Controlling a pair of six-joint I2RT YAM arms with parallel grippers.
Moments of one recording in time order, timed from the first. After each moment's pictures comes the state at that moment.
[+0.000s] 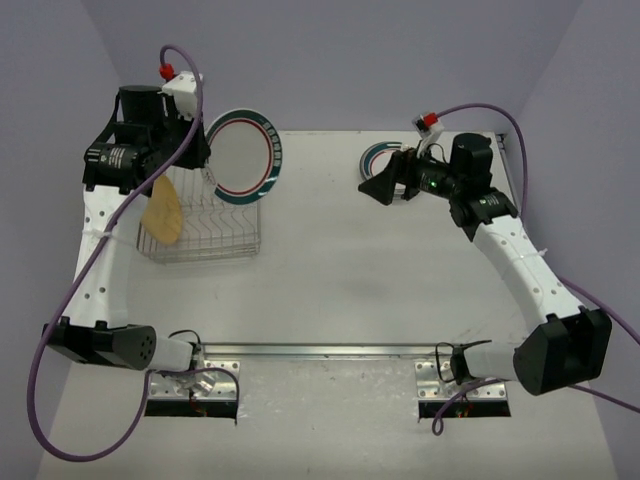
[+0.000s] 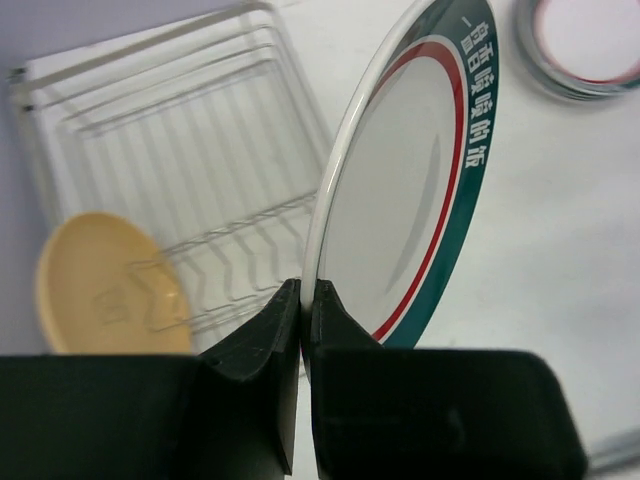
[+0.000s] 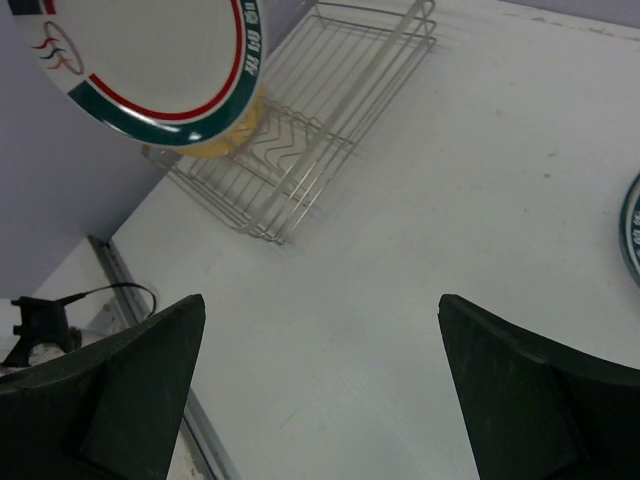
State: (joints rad) left arm -0.06 1.37 1.79 -0.98 0.23 0.07; right arm 0.24 1.30 1.13 -0.12 -0.70 0.26
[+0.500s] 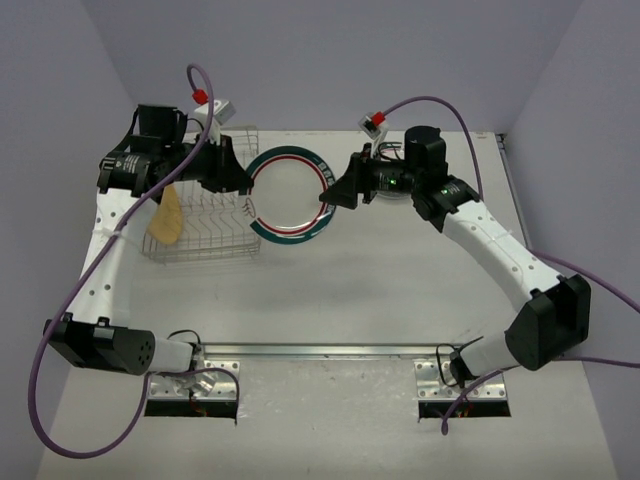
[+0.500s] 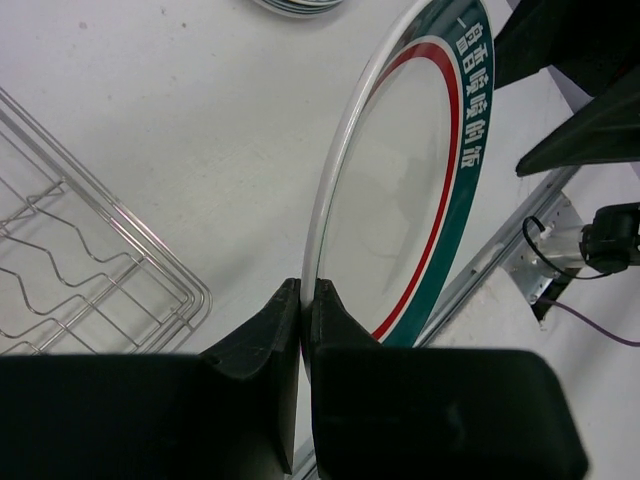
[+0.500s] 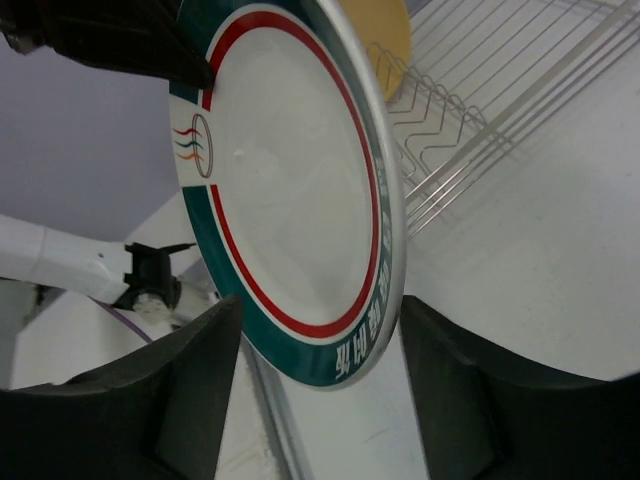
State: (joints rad) left arm -0.07 1.35 1.65 -0.99 0.69 0.04; right arm 0.44 1.44 1.26 -0.09 -0.76 0.32
